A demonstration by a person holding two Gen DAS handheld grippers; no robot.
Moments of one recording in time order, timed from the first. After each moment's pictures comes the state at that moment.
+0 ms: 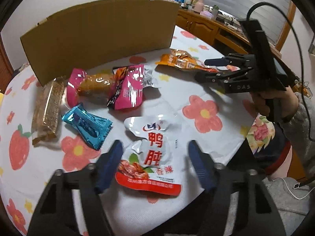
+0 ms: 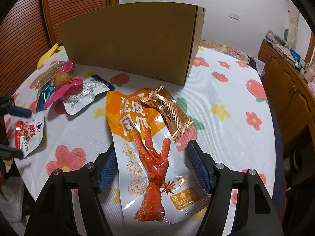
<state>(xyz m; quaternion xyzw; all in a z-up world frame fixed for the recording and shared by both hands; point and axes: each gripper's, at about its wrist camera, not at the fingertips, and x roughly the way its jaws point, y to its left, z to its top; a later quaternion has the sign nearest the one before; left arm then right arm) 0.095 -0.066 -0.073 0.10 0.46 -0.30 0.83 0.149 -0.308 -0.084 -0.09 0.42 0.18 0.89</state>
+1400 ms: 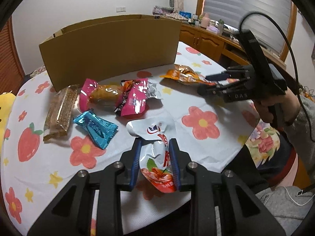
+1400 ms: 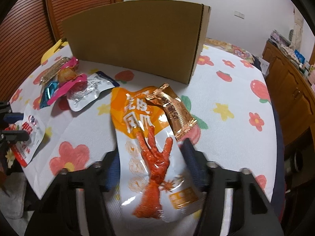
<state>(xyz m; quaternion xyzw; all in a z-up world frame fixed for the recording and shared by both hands) 0.070 -0.056 -0.059 0.07 0.40 -0.27 0.87 0.149 -0.304 -0.083 -0.10 0.43 0.19 0.88</state>
